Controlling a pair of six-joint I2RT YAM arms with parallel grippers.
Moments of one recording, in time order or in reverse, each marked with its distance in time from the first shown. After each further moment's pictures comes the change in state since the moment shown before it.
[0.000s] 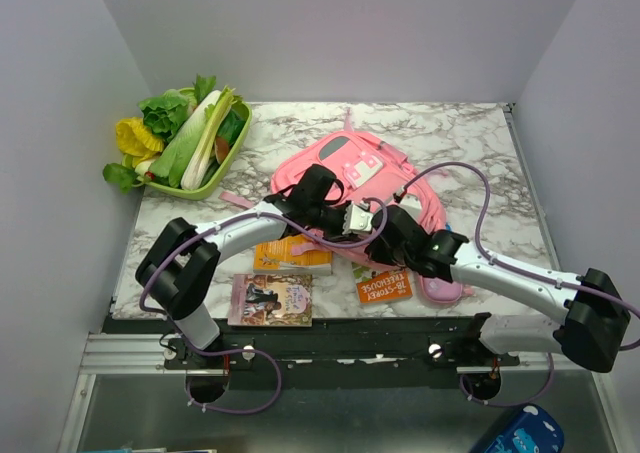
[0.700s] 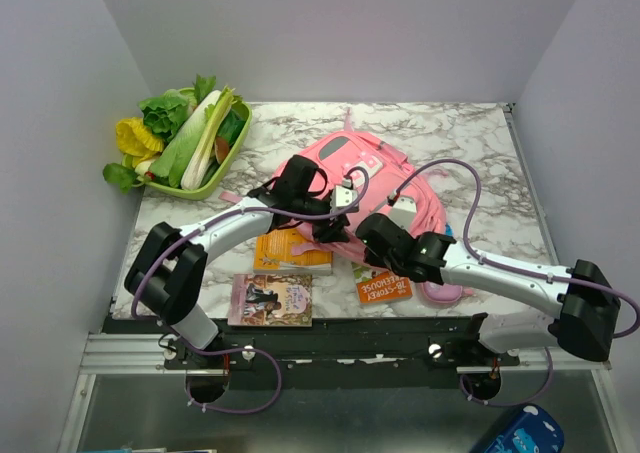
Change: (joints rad) left arm 0.101 -0.059 -0.019 -0.033 0.107 -0.250; right arm 0.112 0.061 0.063 -0.092 0.187 0.071
